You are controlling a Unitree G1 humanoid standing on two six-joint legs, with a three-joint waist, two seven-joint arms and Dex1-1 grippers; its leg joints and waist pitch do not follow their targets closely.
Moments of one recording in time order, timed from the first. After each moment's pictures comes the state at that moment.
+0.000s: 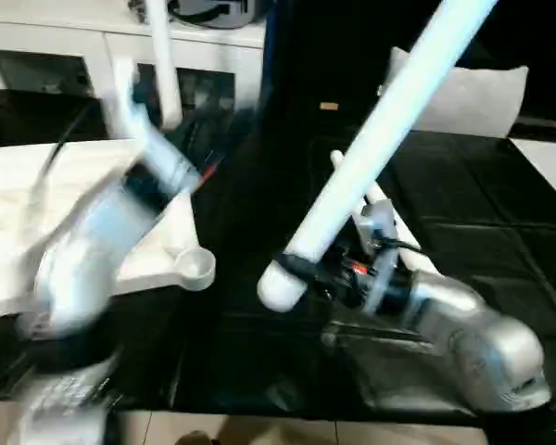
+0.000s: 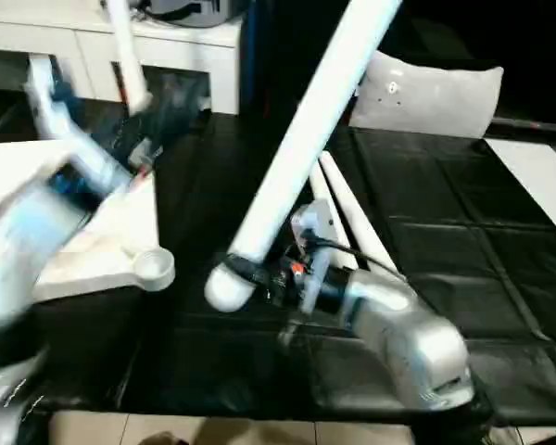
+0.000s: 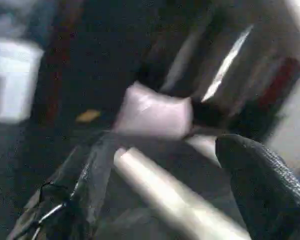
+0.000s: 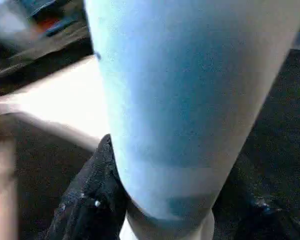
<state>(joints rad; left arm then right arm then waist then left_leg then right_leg) -0.37 0.31 0.18 -0.31 -0.67 0.72 -0.28 -0.21 -0.20 0.12 -0.29 0.44 0.63 0.48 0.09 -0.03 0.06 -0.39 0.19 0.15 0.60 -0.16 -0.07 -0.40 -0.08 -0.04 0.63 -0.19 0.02</state>
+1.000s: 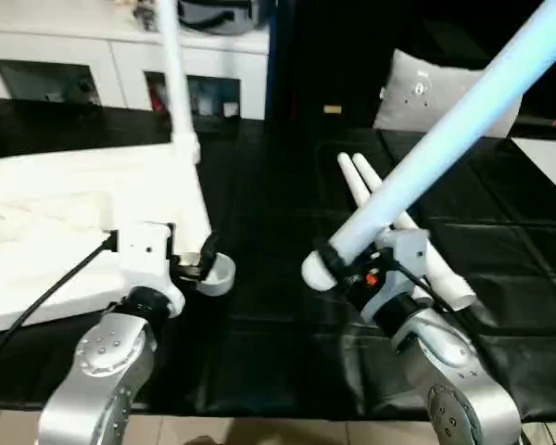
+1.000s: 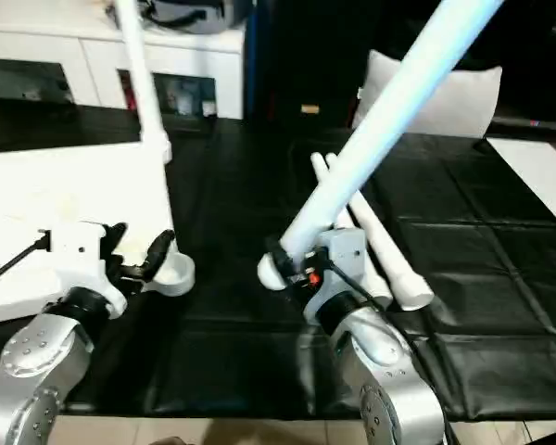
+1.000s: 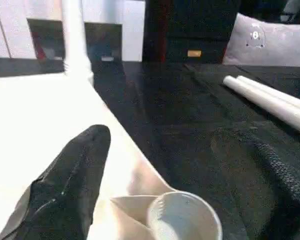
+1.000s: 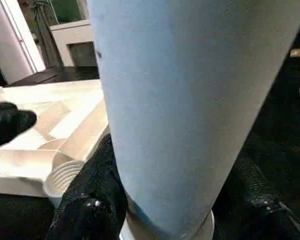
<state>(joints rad) 0.03 0.23 -0.03 -0.44 -0.24 0.46 -0.07 0.00 -0.06 0.13 -0.36 0.31 0.44 0.26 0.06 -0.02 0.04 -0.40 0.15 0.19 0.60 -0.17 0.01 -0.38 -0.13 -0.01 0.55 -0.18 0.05</state>
